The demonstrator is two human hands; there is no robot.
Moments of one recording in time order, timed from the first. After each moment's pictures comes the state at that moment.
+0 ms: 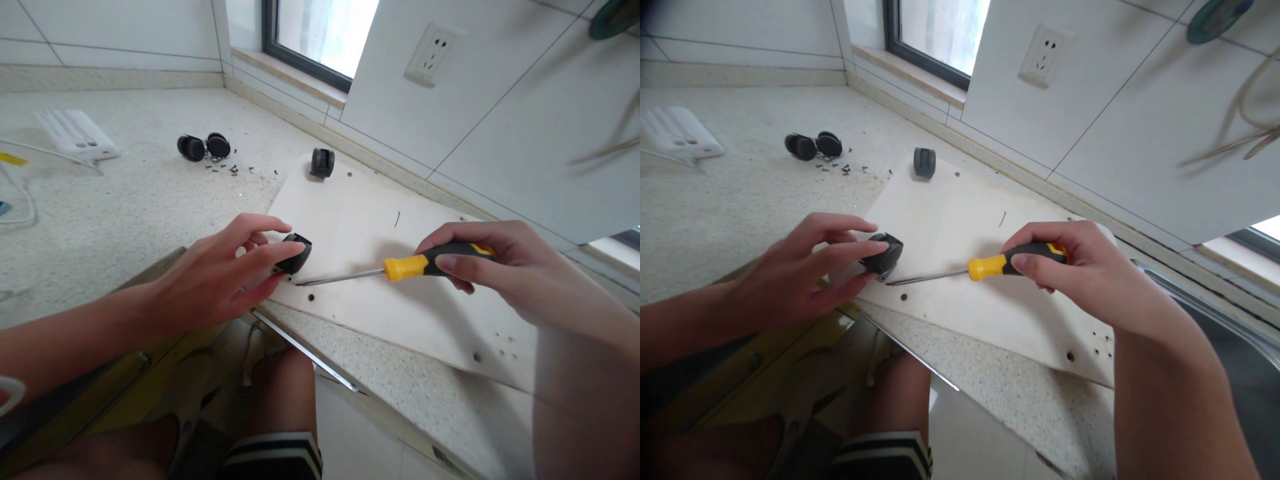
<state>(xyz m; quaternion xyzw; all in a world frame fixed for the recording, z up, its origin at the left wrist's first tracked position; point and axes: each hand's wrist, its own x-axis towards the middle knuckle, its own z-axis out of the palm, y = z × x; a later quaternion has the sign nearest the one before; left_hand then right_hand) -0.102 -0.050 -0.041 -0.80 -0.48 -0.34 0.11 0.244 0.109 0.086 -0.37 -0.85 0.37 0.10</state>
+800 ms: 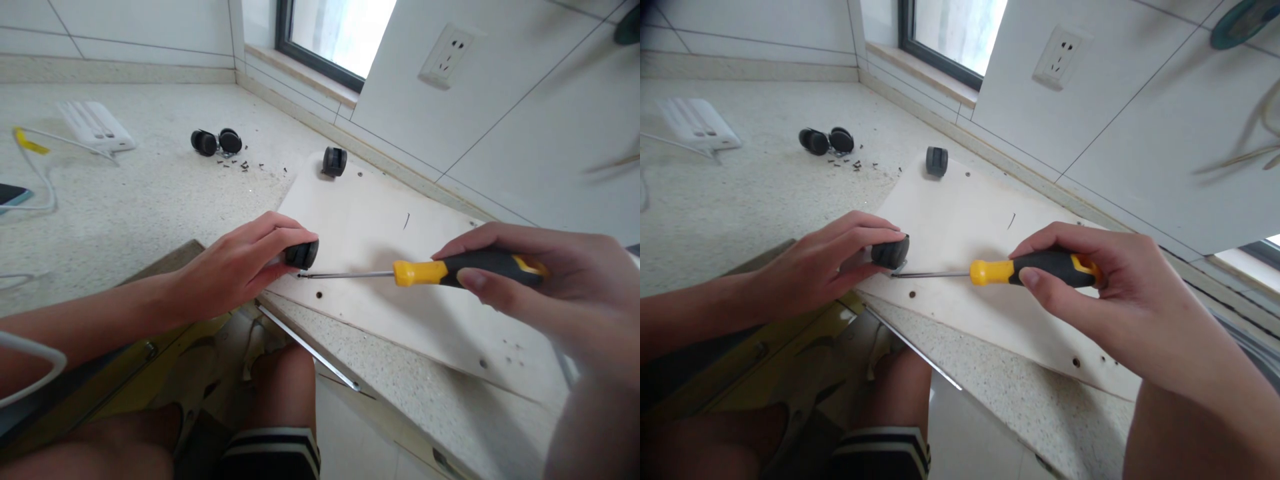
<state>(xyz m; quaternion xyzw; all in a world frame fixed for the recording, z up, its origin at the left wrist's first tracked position) -0.099 -0.043 -0.039 -0.80 -0.47 -0.38 -0.02 0.239 0.076 0.101 -0.37 -0.89 0.22 0.15</state>
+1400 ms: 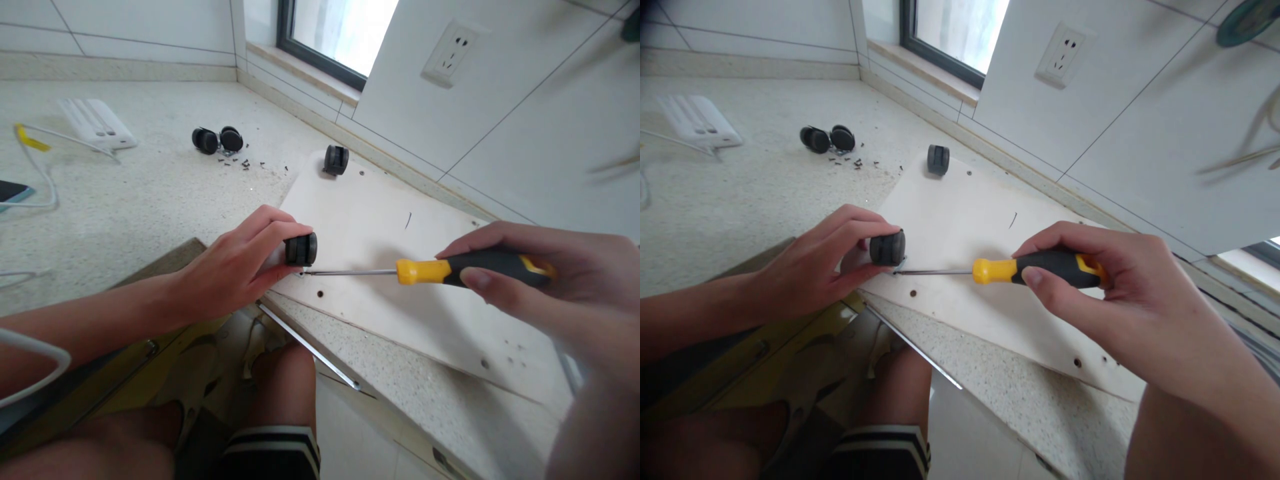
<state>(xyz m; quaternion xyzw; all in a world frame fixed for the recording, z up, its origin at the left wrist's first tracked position) -0.096 -0.046 -0.041 -0.78 -0.50 -0.38 0.01 0.243 0.075 0.100 -0.37 -0.89 0.20 0.16</state>
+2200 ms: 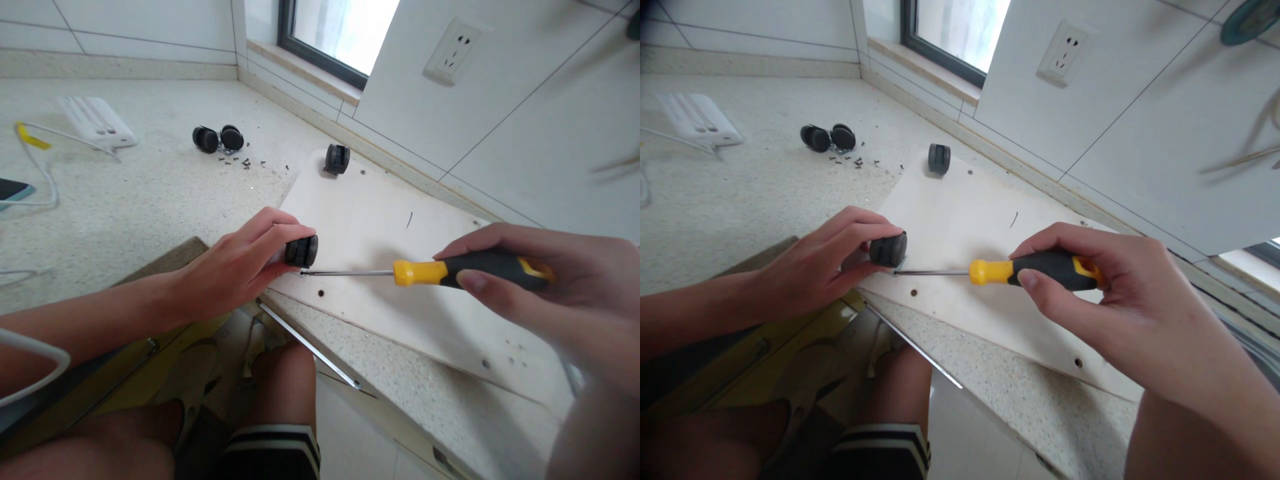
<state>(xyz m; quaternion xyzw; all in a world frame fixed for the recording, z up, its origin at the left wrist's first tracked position) -0.097 -0.046 -0.043 -0.79 -0.49 -0.37 -0.01 0.237 0.075 0.100 -0.33 -0.91 0.18 0.17</state>
